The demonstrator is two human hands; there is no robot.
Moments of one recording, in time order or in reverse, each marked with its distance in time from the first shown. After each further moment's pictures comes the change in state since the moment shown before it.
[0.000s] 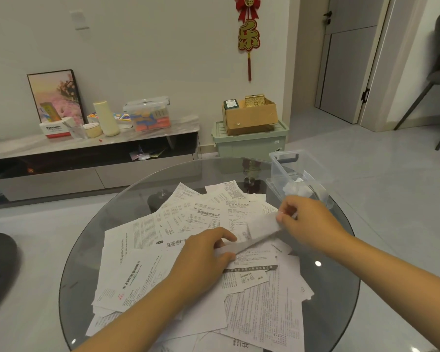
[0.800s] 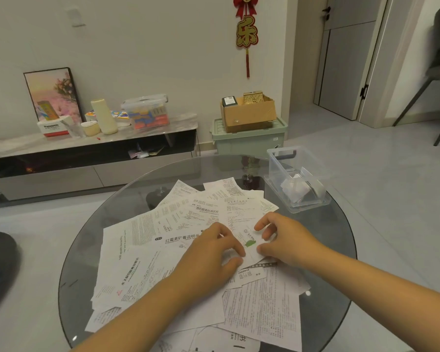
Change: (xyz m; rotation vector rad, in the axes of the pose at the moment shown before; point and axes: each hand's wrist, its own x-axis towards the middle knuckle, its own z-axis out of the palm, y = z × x) left_hand -0.002 -0.002 0.009 0.117 -0.096 0.195; right_hand -0.017 -0.008 0.030 0.185 -0.239 0.098
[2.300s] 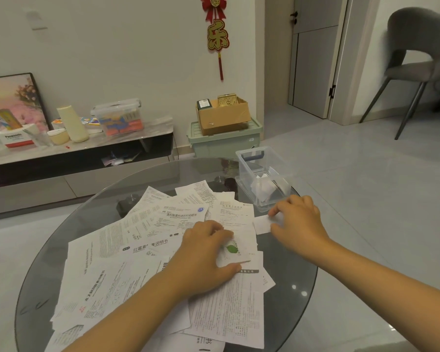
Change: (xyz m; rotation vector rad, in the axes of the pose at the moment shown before) left_hand 0.024 0.032 0.013 0.232 -0.089 0.022; right_hand -0.004 0.045 -0.043 -0.462 0.397 0.003
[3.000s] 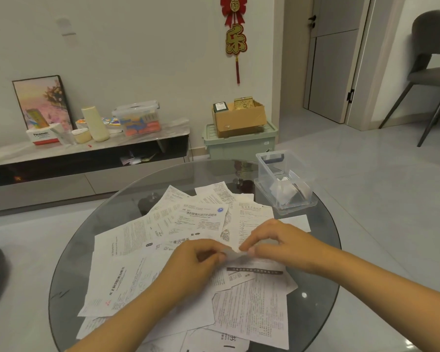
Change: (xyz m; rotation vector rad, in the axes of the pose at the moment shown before) left_hand -0.039 -0.023 -0.017 -0.712 0.129 -0.182; right_hand -0.025 -0.053 -0.022 0.476 -0.520 -0.321
